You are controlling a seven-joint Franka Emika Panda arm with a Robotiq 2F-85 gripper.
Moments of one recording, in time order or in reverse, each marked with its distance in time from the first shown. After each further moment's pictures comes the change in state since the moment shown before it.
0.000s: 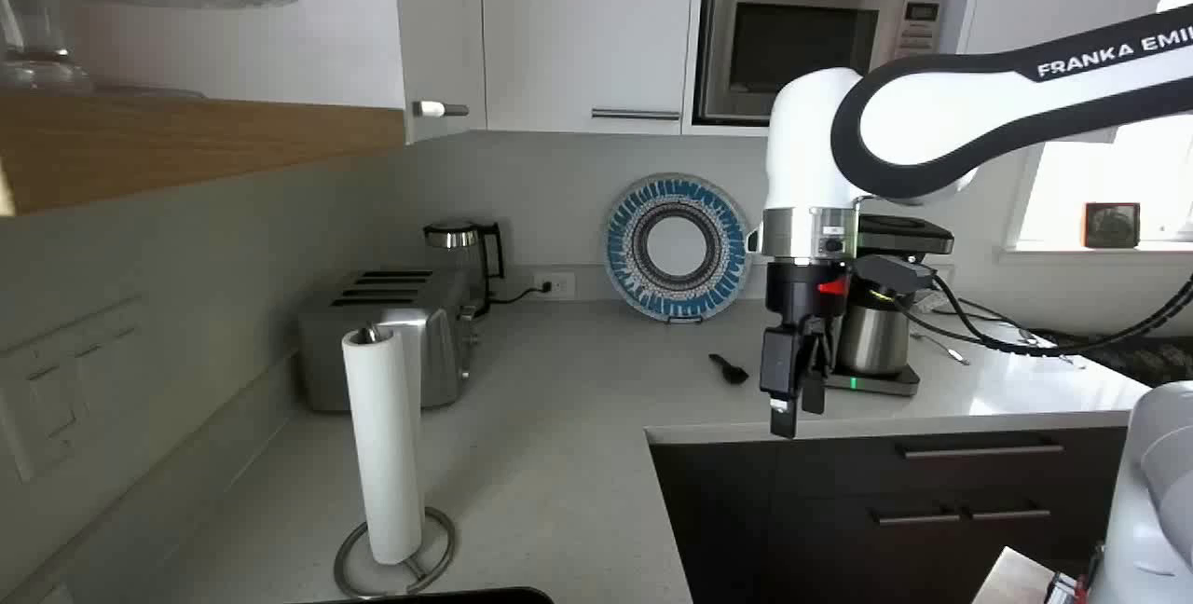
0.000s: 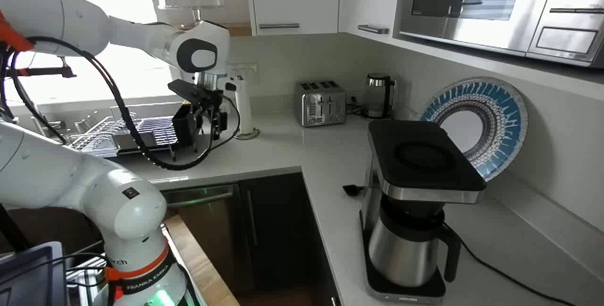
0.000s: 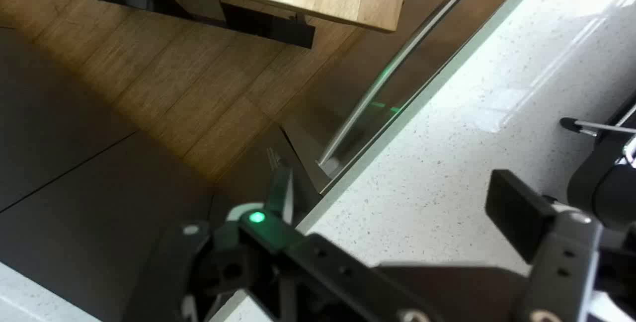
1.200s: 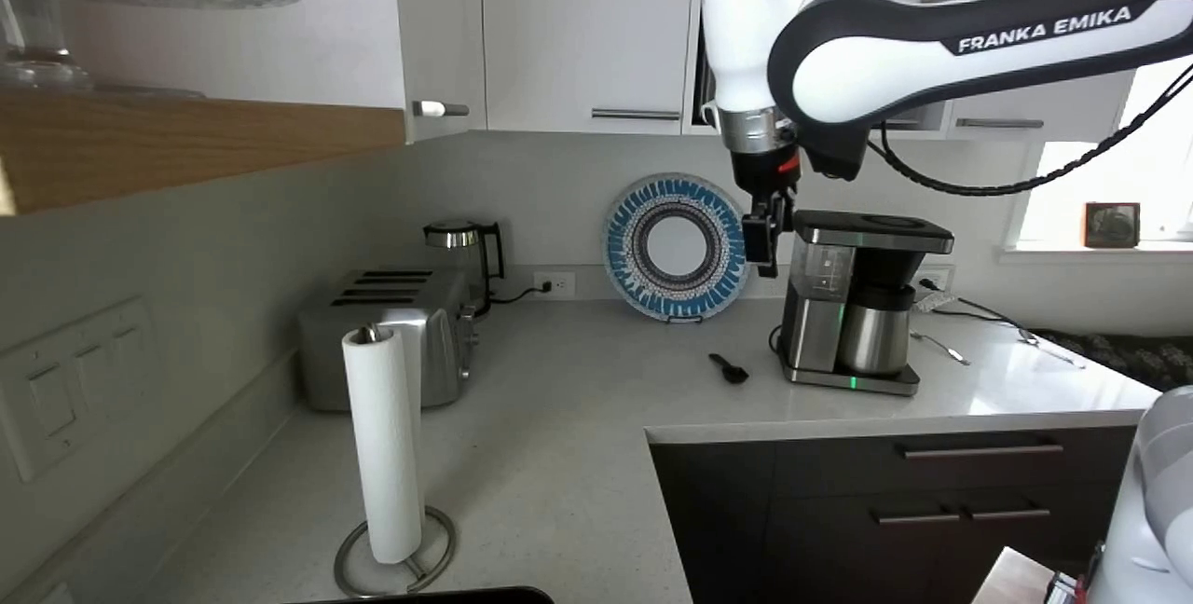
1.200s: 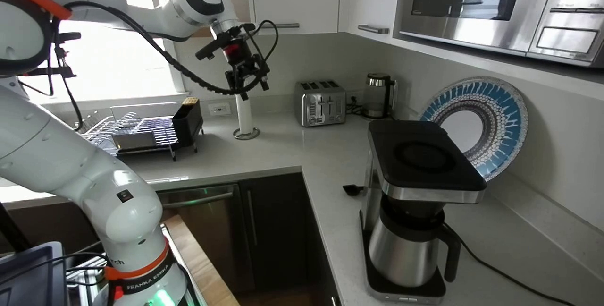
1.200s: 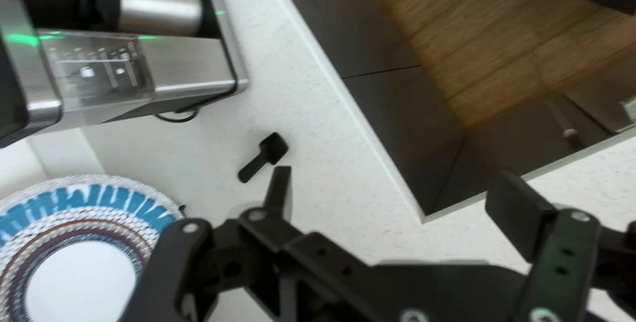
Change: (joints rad) arm -0.110 0.203 0.098 0.438 -0.703 -0.195 -0.040
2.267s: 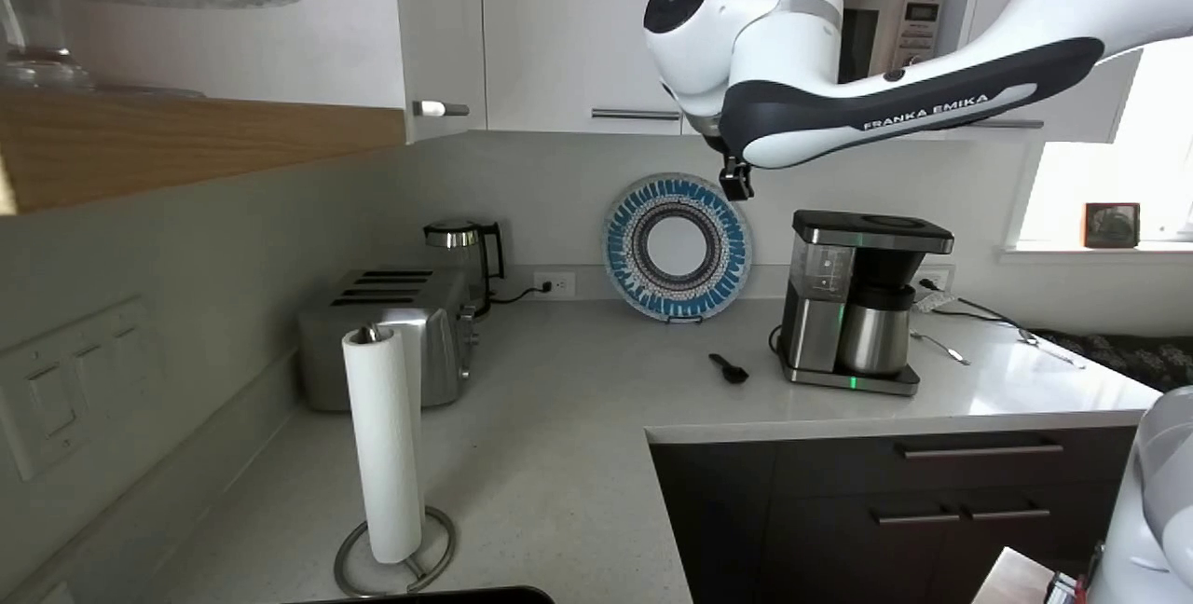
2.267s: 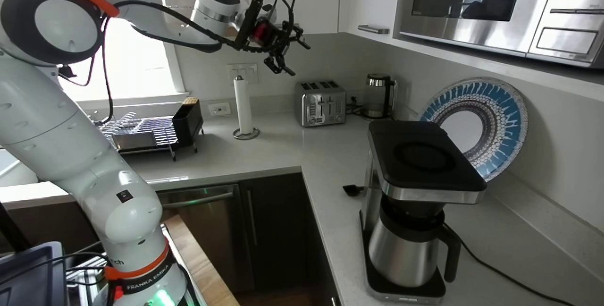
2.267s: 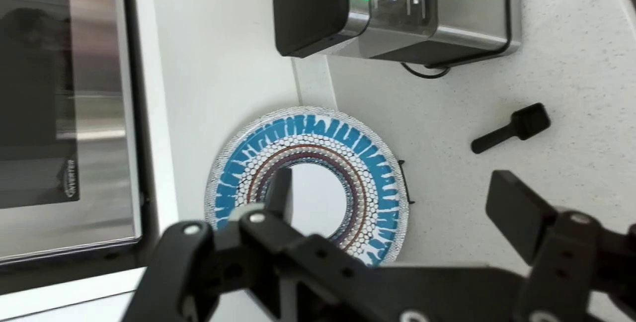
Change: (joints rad) arm -0.009 0.176 -0.004 0.144 -0.603 0.046 -0.041
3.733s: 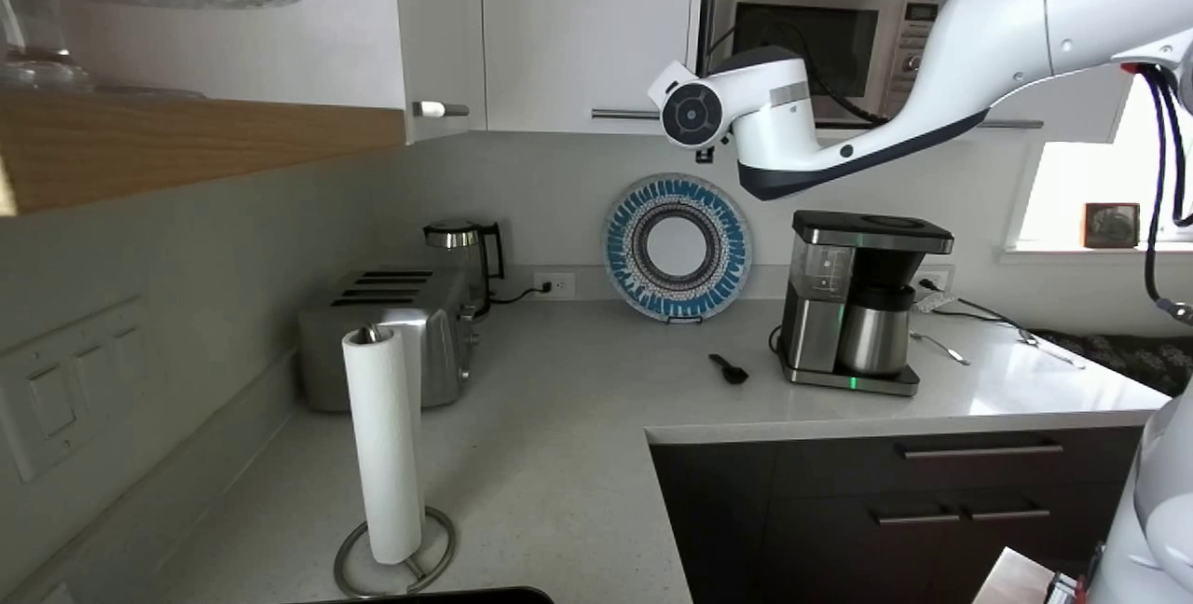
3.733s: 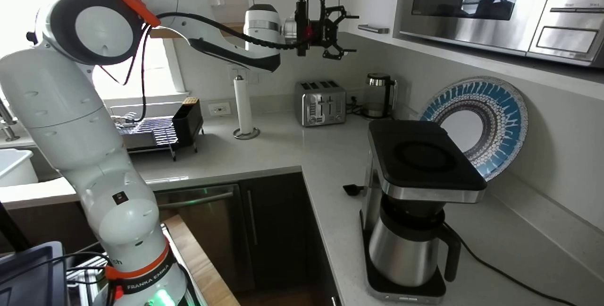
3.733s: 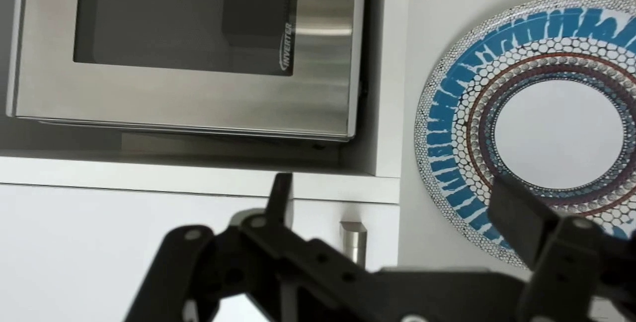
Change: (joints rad) arm -0.077 0.176 -0.169 0.059 -0.714 0.451 0.258
